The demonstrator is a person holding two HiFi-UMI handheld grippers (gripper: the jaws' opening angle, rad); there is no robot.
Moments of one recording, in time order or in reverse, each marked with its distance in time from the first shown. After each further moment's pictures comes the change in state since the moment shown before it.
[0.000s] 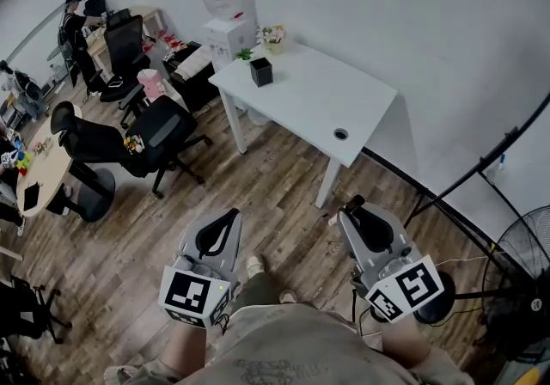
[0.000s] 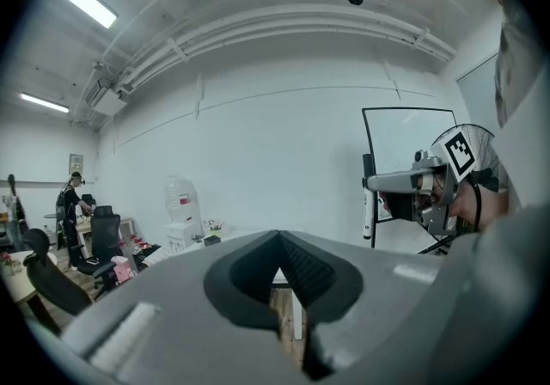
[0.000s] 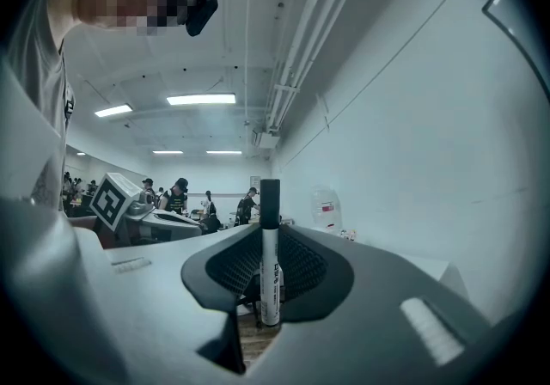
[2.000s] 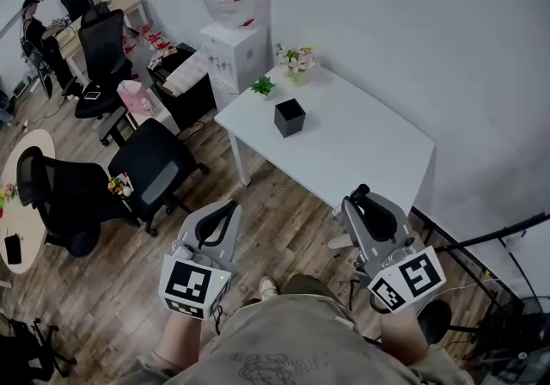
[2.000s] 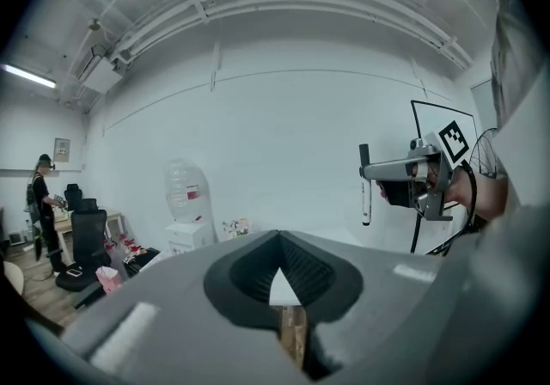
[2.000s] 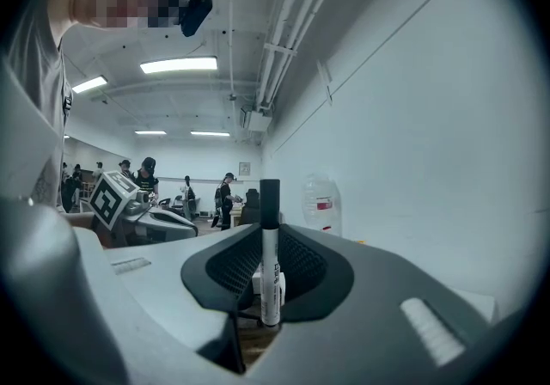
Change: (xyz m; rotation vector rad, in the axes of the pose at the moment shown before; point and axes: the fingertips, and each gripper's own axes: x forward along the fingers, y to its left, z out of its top) left arm 0.254 0.348 -0.008 -0.022 0.036 -0.069; right arm 0.410 -0.123 0.003 -0.040 0.083 -0.059
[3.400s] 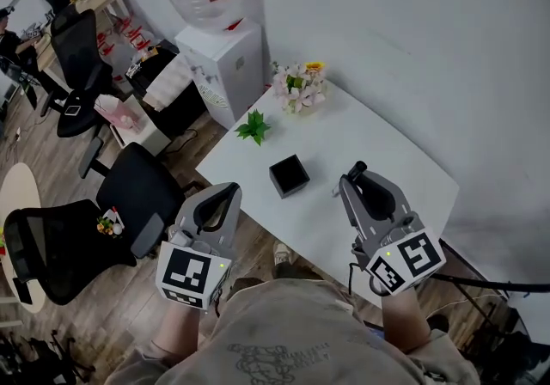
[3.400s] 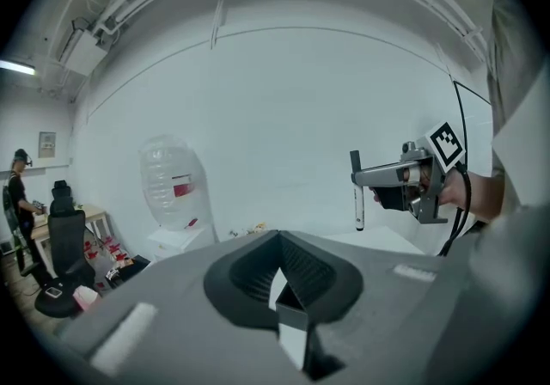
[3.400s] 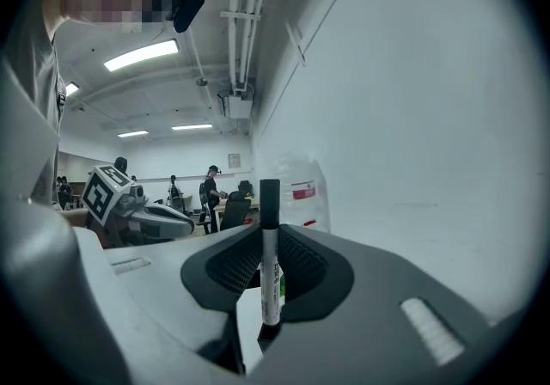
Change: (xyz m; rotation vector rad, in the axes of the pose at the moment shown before) left arm 0.306 0.170 0.029 0.005 0.087 -0.012; right arm 0.278 -0.237 -0.025 0.089 0.079 0.008
